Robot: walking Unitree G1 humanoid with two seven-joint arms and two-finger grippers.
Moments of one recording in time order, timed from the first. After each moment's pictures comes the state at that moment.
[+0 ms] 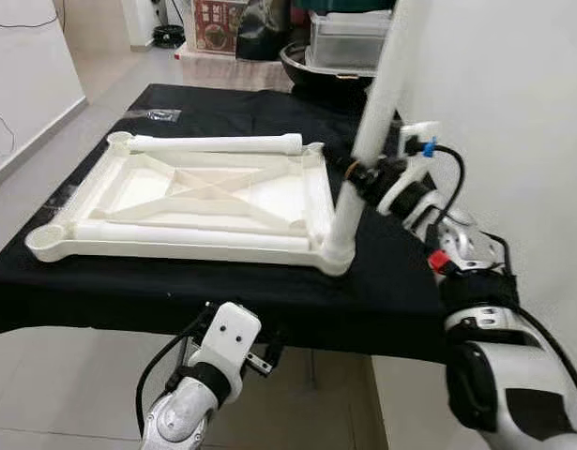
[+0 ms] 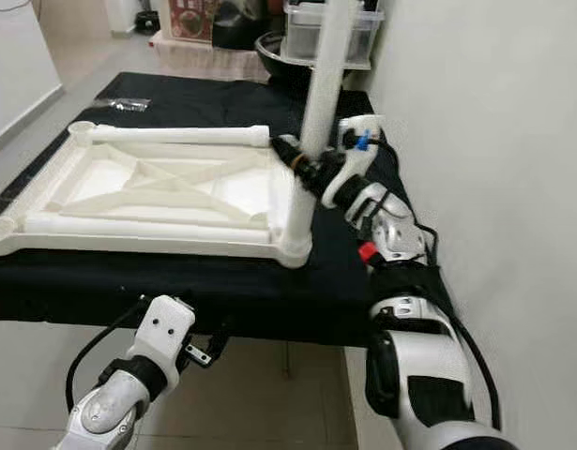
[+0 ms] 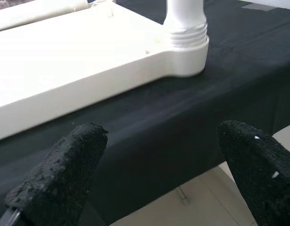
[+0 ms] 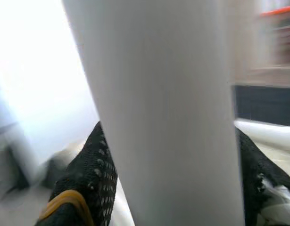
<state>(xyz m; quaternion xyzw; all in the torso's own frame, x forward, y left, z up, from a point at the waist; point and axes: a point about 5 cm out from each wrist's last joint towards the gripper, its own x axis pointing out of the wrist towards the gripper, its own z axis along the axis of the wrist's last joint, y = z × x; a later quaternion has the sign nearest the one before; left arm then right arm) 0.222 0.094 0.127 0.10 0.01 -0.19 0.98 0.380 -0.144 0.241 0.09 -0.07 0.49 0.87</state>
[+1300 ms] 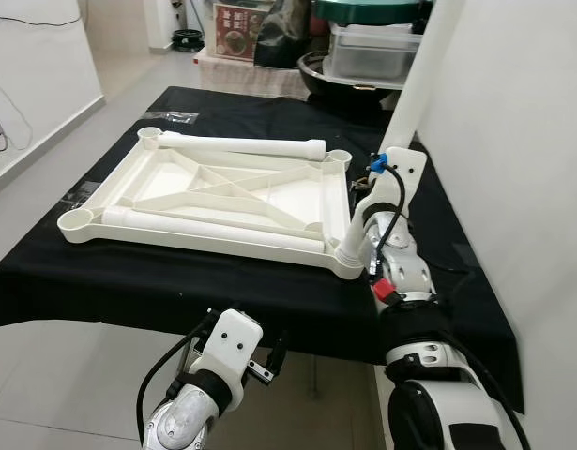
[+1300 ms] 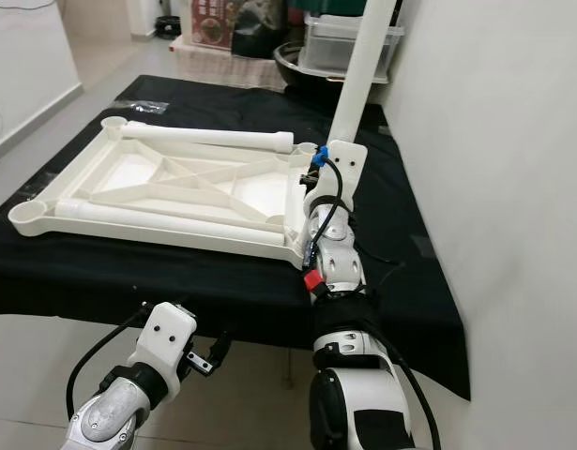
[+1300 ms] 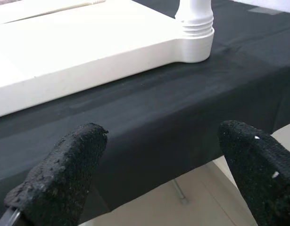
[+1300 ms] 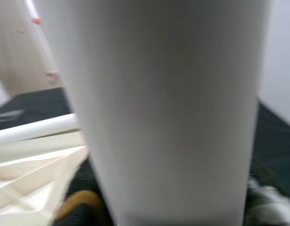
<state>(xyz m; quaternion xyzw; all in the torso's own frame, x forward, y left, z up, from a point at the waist) 0.216 0.090 0.121 0.09 0.02 -0.20 0.97 0.388 -0.123 0.213 0.11 -0.06 -0.06 0.99</state>
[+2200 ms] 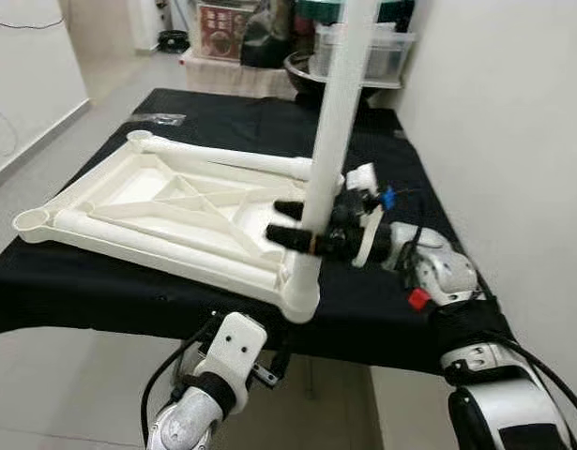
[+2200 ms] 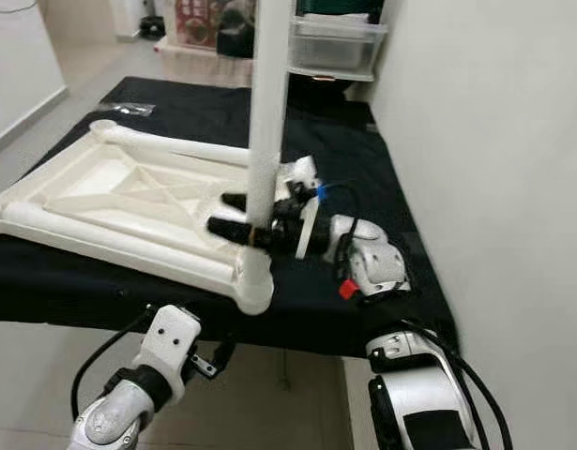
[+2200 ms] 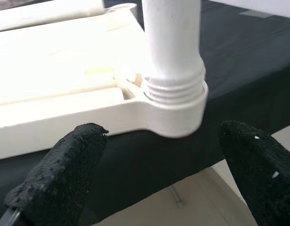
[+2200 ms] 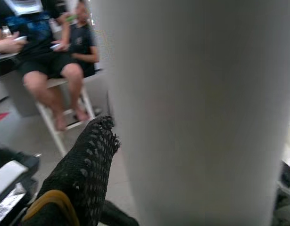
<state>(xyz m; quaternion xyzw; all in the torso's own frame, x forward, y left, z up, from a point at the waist) 0.215 0.089 0.121 0.09 0.02 -0.21 0.97 0.348 -0.103 0.216 0.05 0.00 0.65 0.76</state>
